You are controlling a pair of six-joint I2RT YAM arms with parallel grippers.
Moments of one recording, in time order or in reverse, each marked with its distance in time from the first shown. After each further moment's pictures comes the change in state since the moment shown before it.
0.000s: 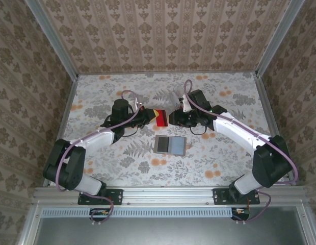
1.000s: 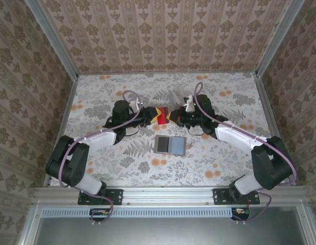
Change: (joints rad) left arm -0.010 0.041 -0.029 0.170 0.039 -0.114; right arm -0.042 -0.028 -0.235 0.523 -0.155 0.407
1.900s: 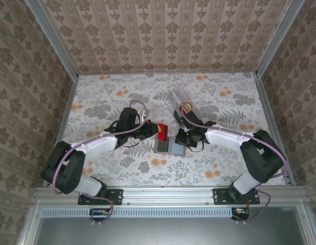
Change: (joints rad) left arm -0.103 -0.072 -0.021 -0.418 -0.133 0.311; right arm 0.129 0.106 -0.024 -0.475 0.361 -0.159
